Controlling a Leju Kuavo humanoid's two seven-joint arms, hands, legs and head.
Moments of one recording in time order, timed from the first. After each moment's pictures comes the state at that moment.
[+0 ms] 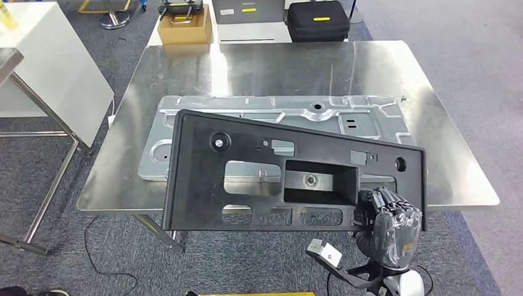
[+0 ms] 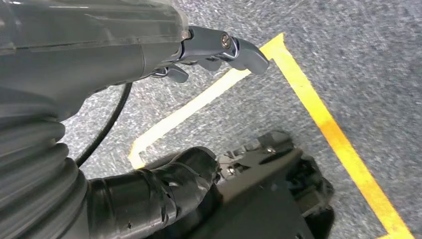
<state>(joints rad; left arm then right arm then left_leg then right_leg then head) -0.10 -0.20 1.02 -0.21 -1.33 0.14 -0.29 0.07 0.01 0.18 -1.81 1.04 -0.69 -0.29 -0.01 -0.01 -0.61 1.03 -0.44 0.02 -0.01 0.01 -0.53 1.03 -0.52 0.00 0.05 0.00</state>
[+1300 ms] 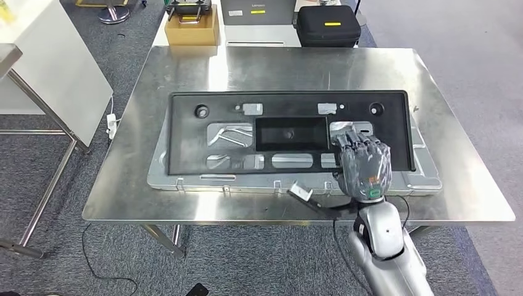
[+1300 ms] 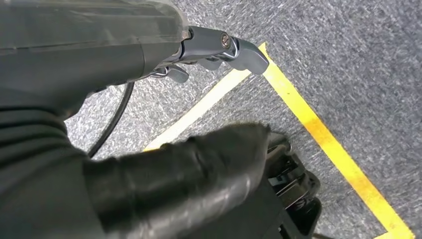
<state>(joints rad) -0.15 -0.21 0.95 -0.21 -1.38 0.10 -0.22 -0.36 -0.07 0.32 -1.51 1.38 -0.56 0.00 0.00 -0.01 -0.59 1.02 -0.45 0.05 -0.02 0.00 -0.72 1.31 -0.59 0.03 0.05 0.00</state>
